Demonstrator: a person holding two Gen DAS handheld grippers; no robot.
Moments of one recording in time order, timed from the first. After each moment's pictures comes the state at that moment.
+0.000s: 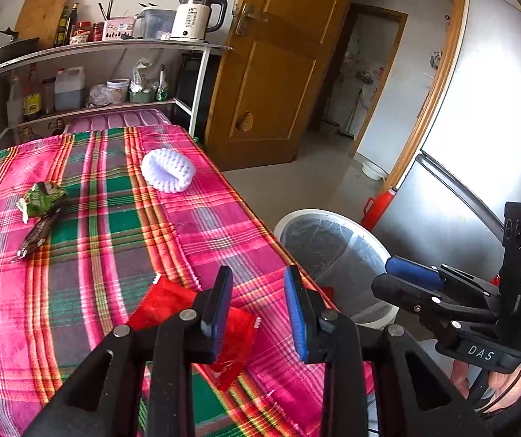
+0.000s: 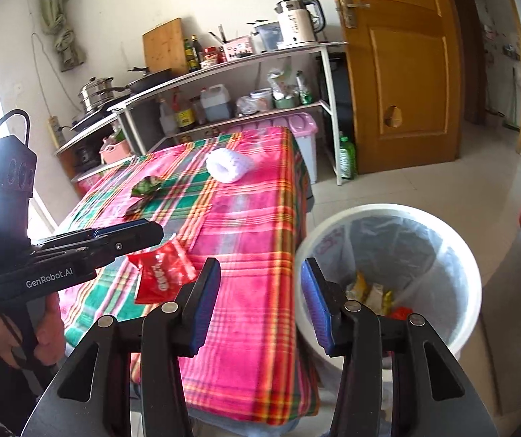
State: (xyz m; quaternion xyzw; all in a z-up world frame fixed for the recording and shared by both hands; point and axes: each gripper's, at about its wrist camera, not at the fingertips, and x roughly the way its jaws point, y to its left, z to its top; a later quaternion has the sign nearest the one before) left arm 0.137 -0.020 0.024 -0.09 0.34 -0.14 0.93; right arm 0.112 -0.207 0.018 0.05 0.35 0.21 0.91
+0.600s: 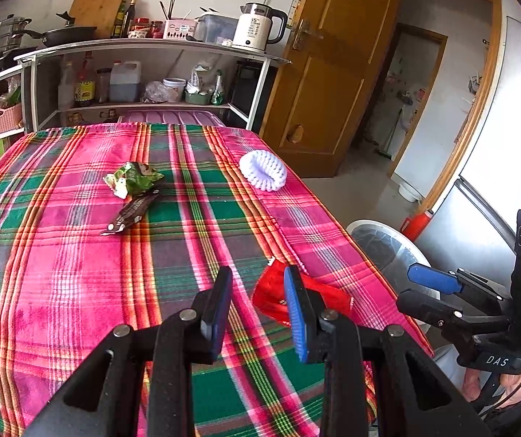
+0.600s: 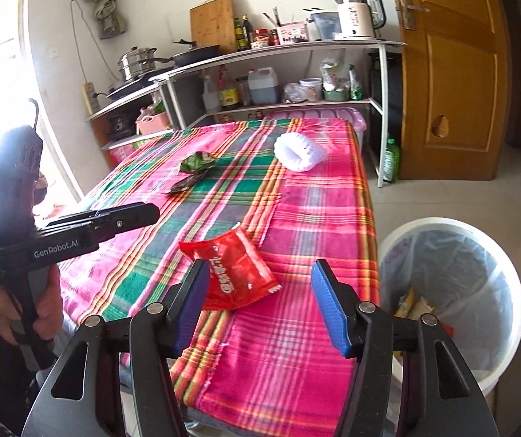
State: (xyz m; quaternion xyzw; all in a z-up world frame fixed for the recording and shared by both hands) left arm 0.109 0.067 0.014 -0.12 0.33 -0.06 0.94; right arm 0.111 -0.138 0.011 0.00 0.35 0.29 0.89
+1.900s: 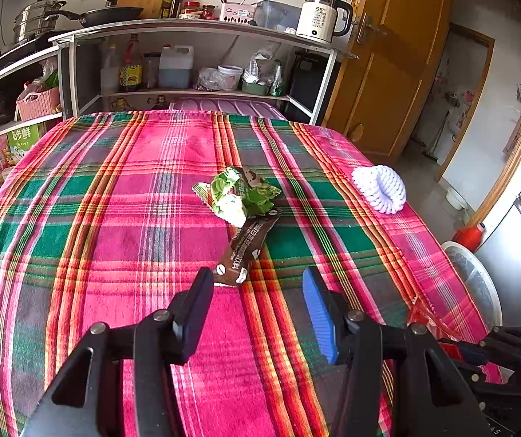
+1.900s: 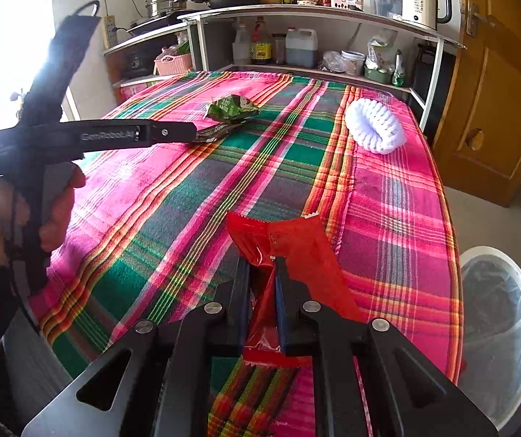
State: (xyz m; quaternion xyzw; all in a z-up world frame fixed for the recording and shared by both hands) left arm 0.173 0.155 -0.017 -0.12 0.36 0.02 0.93; right arm 0.147 -0.045 -0.031 -0.11 0.40 0.31 0.86
